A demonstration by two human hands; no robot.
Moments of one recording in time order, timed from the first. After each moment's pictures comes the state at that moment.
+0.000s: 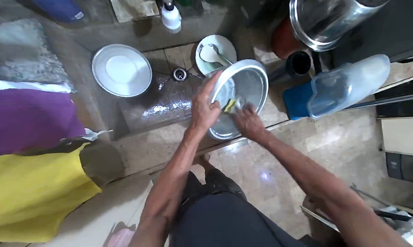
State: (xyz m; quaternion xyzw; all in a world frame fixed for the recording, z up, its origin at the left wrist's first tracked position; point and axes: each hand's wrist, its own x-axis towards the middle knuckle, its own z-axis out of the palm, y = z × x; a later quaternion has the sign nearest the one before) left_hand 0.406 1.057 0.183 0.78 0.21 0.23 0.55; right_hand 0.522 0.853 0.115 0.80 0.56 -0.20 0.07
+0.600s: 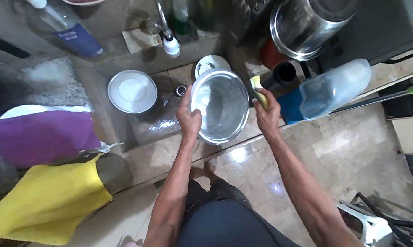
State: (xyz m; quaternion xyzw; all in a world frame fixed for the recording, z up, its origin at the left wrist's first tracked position) left_hand 0.391 1.070 0.173 0.72 0.34 0.28 0.54; right_hand 0.544 0.867 0.197 0.84 0.26 -0.08 -0.46
